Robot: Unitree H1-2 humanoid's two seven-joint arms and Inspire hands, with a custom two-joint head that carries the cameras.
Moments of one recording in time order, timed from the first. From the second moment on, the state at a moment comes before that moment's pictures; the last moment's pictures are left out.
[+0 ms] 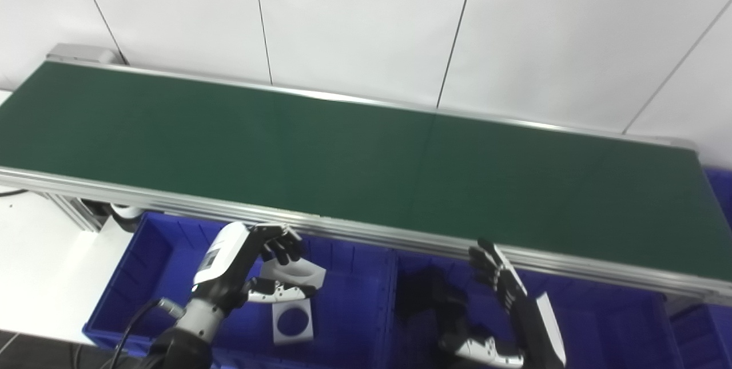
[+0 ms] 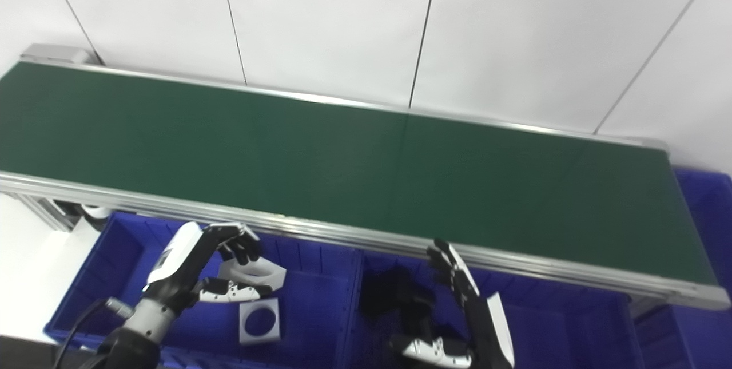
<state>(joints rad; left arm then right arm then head) 0.20 0.24 -0.15 -0.19 0.54 -0.07 -0.05 0.23 -0.10 0.16 -0.07 -0.19 -0.31 0.06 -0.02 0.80</state>
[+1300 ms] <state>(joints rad) 0.17 0.30 -0.23 -0.26 0.50 0.01 -0.24 0.24 -0.08 0.16 -0.12 -0.21 -0.26 0.06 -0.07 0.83</state>
